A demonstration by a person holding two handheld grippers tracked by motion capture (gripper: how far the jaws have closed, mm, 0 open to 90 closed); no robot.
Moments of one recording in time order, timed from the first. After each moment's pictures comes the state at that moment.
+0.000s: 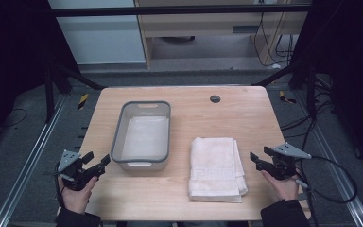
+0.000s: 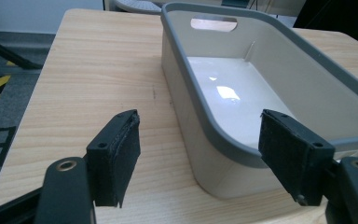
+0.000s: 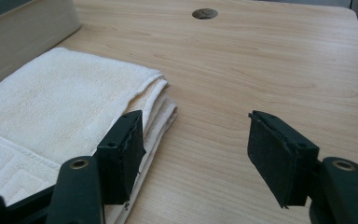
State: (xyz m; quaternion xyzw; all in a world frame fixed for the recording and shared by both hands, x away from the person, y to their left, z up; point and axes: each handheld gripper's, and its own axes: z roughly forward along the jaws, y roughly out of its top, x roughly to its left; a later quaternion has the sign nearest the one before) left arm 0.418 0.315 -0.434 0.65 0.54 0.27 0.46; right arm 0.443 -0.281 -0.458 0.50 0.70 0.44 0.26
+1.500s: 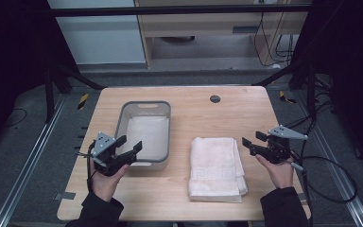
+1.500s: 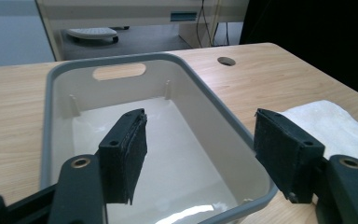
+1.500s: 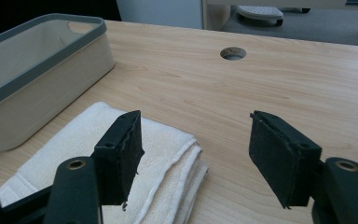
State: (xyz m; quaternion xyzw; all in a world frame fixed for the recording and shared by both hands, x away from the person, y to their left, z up) left arm 0.436 0.216 -0.385 0.69 0.46 0.26 0.50; right arm 0.474 -0.261 -0.415 0.47 0.71 0.48 0.23
